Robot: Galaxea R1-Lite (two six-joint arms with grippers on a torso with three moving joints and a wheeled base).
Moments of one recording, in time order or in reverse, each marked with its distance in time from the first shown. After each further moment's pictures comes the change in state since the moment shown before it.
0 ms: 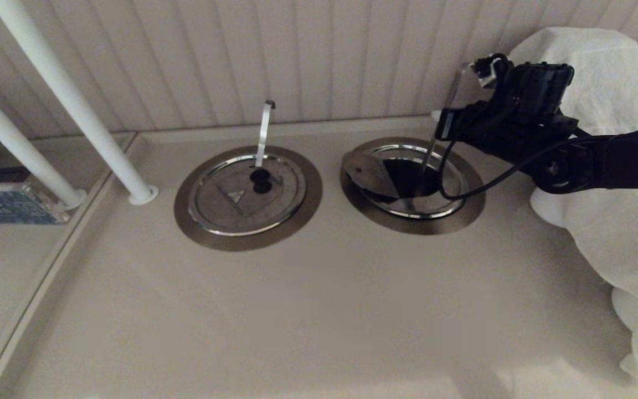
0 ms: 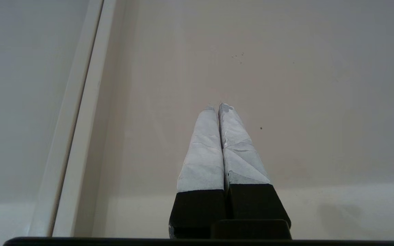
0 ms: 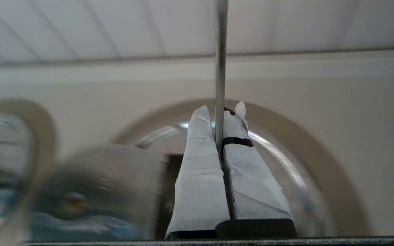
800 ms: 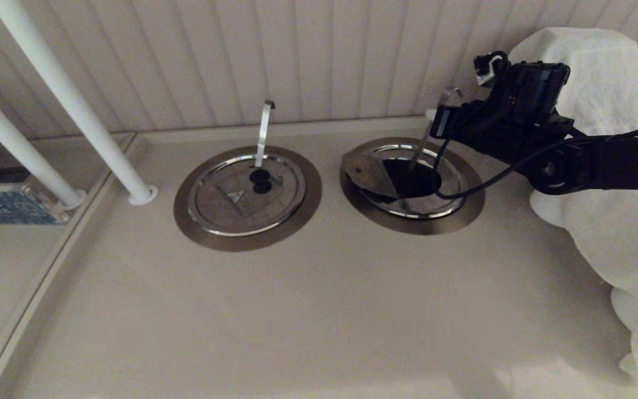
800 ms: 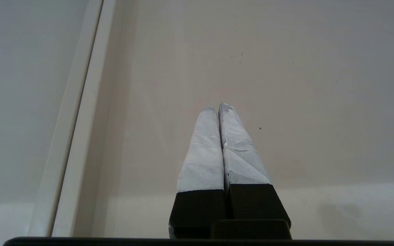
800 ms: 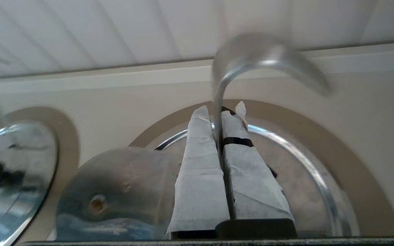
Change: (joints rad) left arm 0.000 0.000 0.000 0.000 0.000 0.000; right arm 0.026 -0.002 0.001 -0.011 0.024 0.073
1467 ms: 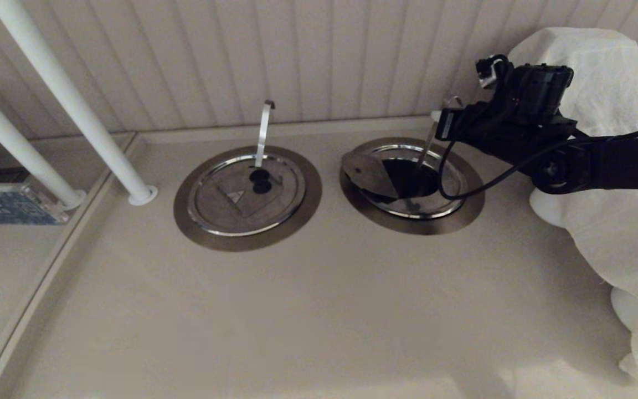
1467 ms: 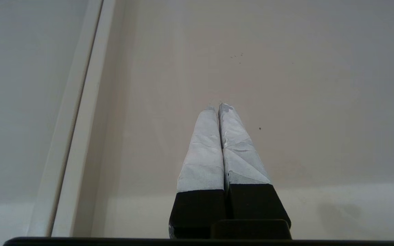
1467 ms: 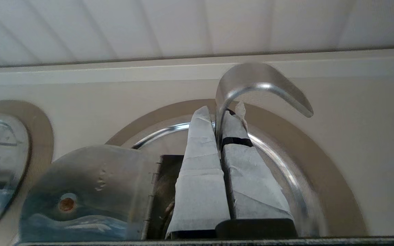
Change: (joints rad) left arm 0.000 0.000 0.000 0.000 0.000 0.000; right arm -0.018 0.017 -0.011 0.000 -0.004 -0.052
